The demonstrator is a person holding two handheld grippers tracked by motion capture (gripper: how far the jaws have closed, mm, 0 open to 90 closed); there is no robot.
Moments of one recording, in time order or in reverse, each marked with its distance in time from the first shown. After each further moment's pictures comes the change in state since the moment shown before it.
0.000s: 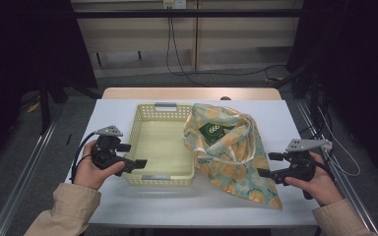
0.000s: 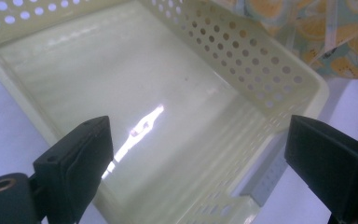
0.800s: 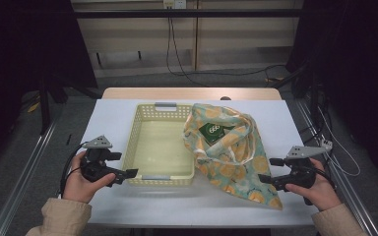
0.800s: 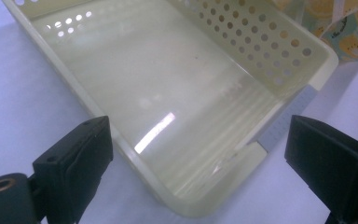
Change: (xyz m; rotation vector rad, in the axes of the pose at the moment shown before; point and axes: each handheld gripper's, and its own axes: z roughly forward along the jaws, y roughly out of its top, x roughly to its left) left arm -0.002 -0.032 -0.019 -0.025 0.048 -0.002; right arm 0.002 -0.018 0.002 0.002 -0.009 -0.007
